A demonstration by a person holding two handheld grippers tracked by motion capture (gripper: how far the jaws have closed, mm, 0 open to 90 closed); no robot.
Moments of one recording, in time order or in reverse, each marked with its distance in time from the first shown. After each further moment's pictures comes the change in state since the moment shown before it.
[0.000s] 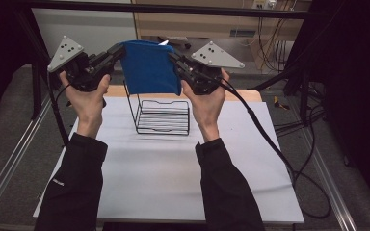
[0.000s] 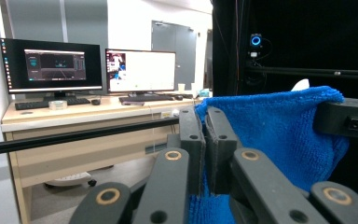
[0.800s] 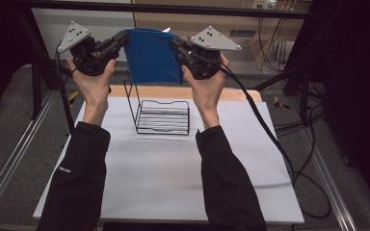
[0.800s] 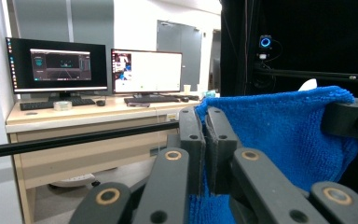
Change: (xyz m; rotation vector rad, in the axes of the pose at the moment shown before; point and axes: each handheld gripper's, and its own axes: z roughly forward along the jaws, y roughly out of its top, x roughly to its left) left arm 0.018 0.002 0.036 0.007 0.025 -0.018; right arm -0.023 0.008 0.025 0.026 -0.037 -0.032
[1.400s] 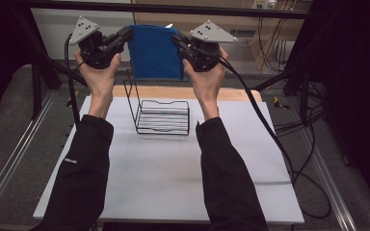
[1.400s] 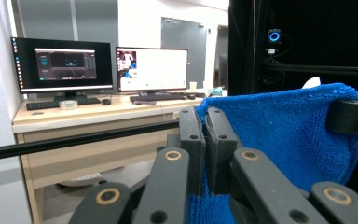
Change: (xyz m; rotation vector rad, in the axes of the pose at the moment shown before) left arm 0.012 -0.005 0.025 0.016 0.017 0.019; right arm -0.018 -0.007 0.020 0.032 -0.019 -0.018
